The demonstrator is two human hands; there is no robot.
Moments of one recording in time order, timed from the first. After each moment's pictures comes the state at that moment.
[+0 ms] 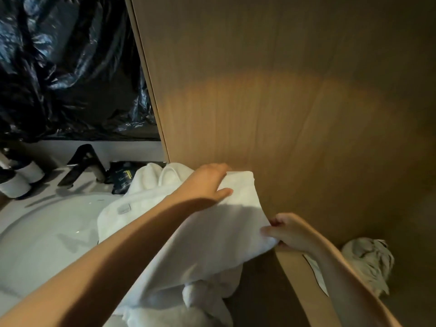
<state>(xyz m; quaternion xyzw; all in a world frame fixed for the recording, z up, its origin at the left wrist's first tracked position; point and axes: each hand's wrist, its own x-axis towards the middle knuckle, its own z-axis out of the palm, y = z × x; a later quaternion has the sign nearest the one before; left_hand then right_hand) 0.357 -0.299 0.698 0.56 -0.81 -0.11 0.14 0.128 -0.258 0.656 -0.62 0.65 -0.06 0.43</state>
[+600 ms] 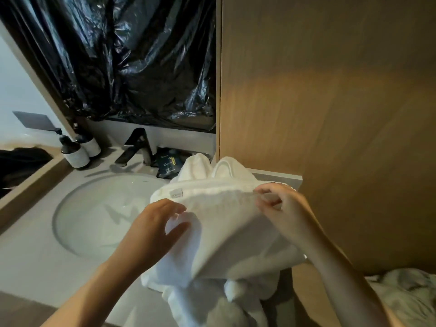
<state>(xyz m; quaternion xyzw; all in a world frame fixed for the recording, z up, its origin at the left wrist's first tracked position) 0.489 -0.145 0.676 0.72 -0.65 -0.09 0.25 0.234 -0.256 0.680 -0.77 0.49 -0.29 0.29</state>
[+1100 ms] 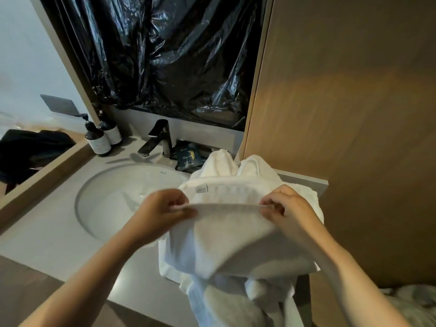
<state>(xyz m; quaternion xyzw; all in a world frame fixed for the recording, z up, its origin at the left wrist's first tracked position) 0.540 -0.149 0.677 0.72 -0.58 -0.25 0.28 0.267 -0.258 0.671 -0.84 0.44 -0.17 0.26</state>
